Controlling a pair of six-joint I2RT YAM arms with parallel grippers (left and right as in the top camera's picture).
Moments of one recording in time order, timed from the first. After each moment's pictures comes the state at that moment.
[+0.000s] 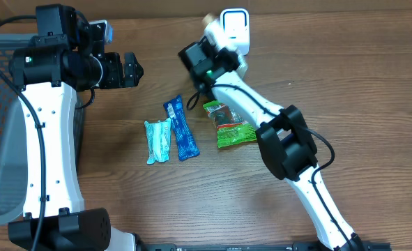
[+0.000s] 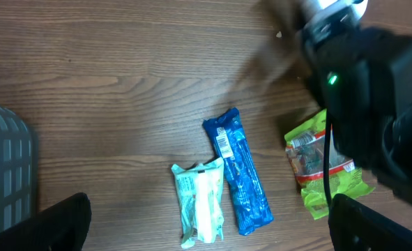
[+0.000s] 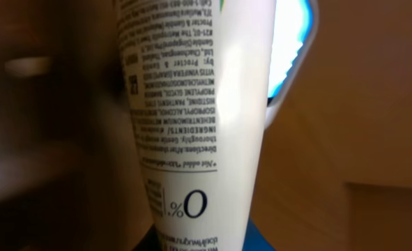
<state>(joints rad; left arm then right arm) 0.11 1.67 1.88 -1.29 0.24 0.00 0.65 2.55 2.19 -0.70 0.87 -0.20</state>
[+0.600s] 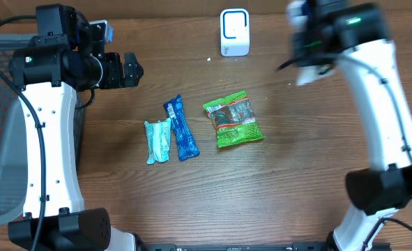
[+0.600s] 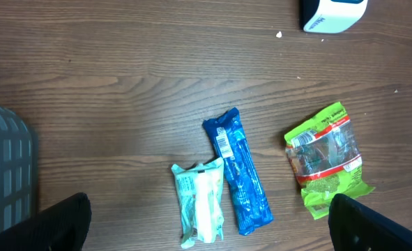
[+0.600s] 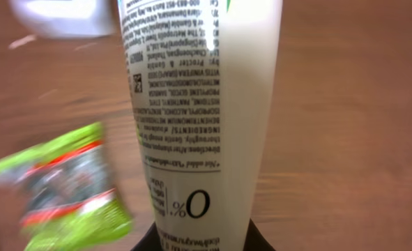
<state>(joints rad) 0.11 1.67 1.88 -1.29 0.24 0.00 0.16 1.95 2.19 -1.41 0.17 0.18</state>
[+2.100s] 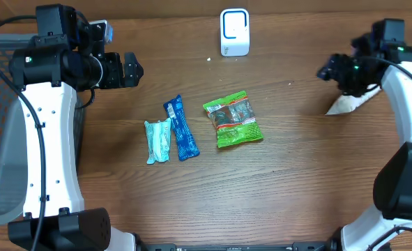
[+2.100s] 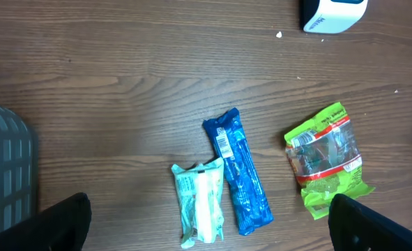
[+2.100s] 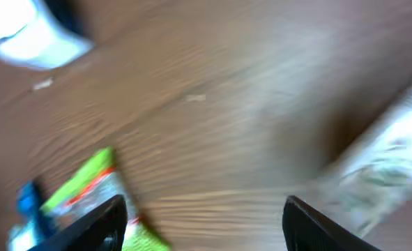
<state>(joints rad) 0.11 1.67 1.88 -1.29 0.24 0.00 -0.12 1.87 1.60 -0.92 -0.38 0.27</state>
